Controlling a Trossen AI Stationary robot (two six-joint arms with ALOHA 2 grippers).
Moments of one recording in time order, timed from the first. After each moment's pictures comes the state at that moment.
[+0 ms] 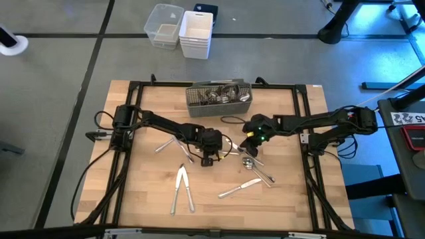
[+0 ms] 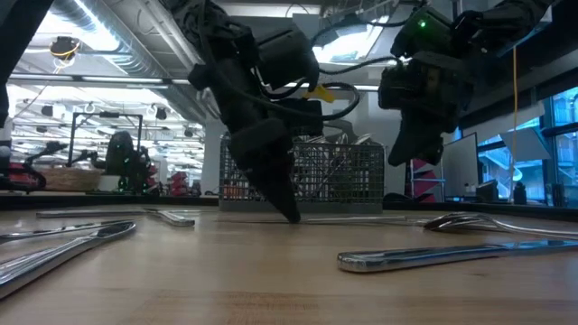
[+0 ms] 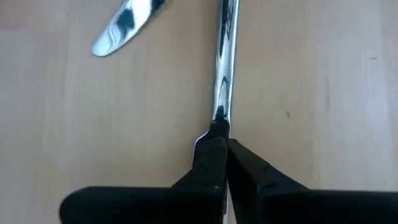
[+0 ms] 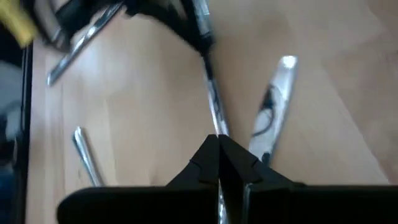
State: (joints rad) left arm -0.02 2.02 1.19 -0.31 0.02 -0.03; right arm -0.10 1.35 0.65 -0.12 -0.30 0.40
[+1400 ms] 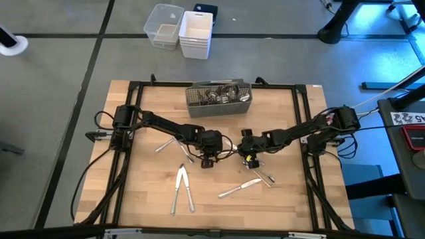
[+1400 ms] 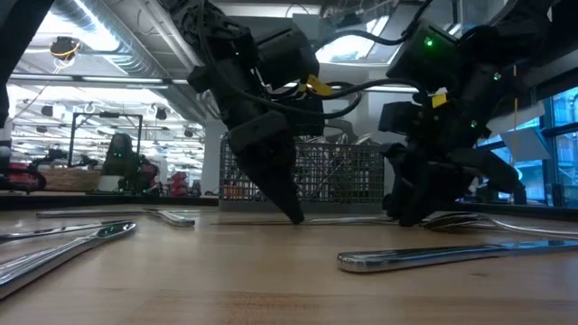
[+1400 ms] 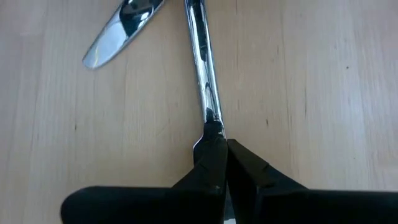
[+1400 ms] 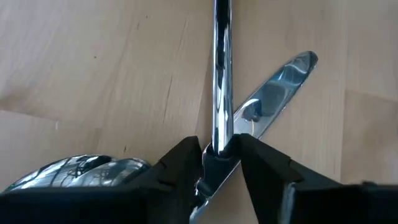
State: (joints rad) left arm -0.03 2.01 1.18 -0.27 0.05 -0.05; right arm 0.08 1.61 0.65 -0.04 0.08 -0.19
